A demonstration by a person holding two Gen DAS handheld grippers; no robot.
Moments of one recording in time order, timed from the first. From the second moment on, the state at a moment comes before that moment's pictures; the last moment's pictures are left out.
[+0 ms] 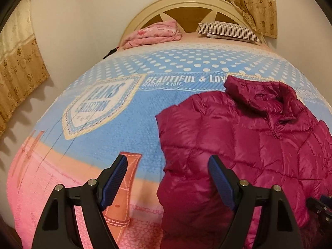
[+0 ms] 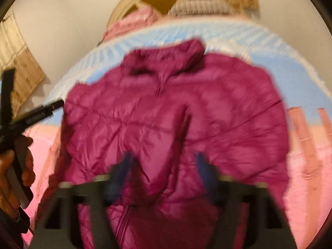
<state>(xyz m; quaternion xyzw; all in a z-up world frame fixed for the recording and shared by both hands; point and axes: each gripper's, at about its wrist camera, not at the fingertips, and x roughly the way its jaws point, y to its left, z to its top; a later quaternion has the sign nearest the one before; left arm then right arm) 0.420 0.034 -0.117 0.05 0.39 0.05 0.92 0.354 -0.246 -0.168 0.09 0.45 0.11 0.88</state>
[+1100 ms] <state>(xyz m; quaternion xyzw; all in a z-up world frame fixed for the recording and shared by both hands) 0.467 0.030 -0.199 -0.04 0.45 0.00 0.89 0.366 -0.214 -0.189 0.00 0.41 0.09 0.91</state>
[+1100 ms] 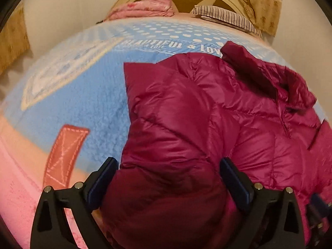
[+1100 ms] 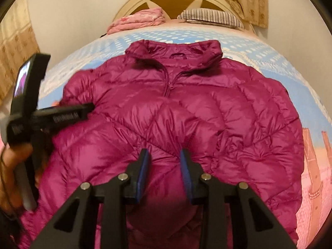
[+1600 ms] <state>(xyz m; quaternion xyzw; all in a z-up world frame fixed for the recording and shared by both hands) 0.464 0.022 -0.203 -0.03 0.44 0.01 0.90 0.363 -0.208 -0.197 -0.02 0.39 0.08 0.92</state>
